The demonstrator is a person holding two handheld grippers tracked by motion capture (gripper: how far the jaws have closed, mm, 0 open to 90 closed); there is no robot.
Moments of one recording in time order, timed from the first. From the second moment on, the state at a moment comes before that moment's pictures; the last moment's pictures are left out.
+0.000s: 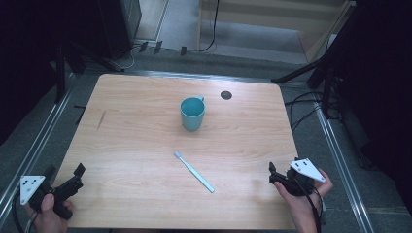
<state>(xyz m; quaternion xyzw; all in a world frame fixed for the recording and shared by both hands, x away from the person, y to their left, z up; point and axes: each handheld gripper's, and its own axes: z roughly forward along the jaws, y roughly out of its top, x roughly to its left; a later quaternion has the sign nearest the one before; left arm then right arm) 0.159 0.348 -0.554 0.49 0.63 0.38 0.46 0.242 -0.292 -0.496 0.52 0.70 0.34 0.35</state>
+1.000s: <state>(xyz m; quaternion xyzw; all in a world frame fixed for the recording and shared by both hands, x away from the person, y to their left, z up) 0.160 0.349 -0.554 0.49 0.63 0.38 0.47 0.303 -0.154 -0.474 0.41 0.85 0.19 0.25</state>
